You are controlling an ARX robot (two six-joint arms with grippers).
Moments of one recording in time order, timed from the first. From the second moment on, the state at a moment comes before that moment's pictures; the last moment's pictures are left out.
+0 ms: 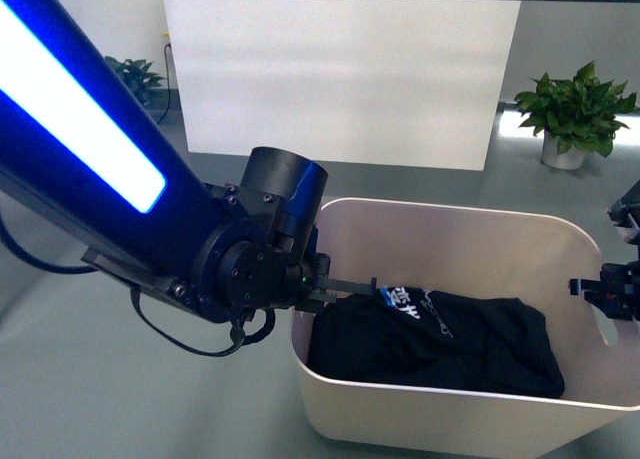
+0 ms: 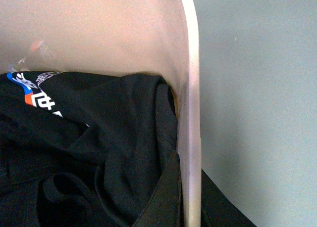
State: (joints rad) left arm -0.41 2.43 1.48 0.27 -0.20 -0.11; right arm -0.21 2.45 1.40 0.29 -0.26 -0.04
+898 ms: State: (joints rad) left arm -0.35 2.64 1.85 -0.05 -0.20 -0.18; right arm -0.14 2.71 1.87 -0.08 -0.13 -0.06
